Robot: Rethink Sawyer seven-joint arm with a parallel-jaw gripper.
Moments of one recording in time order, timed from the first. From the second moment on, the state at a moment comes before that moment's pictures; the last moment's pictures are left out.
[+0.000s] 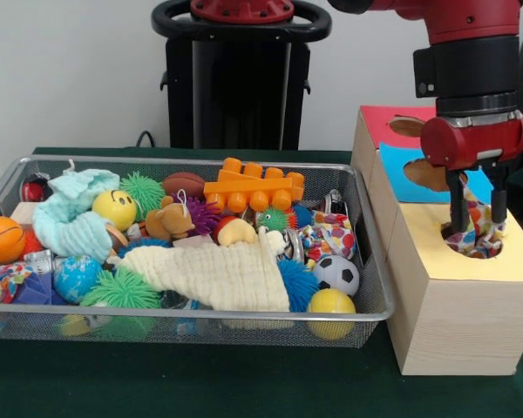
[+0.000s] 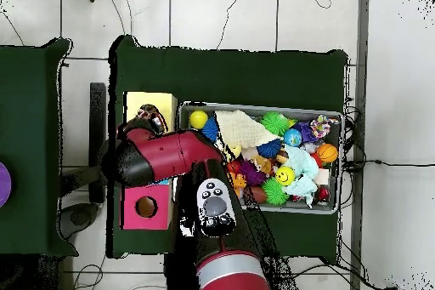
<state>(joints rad) -0.08 -0.66 0.19 1.65 -0.23 0.18 1.57</state>
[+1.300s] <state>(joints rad) -0.08 -0.68 0.19 1.65 -0.23 0.32 1.57</state>
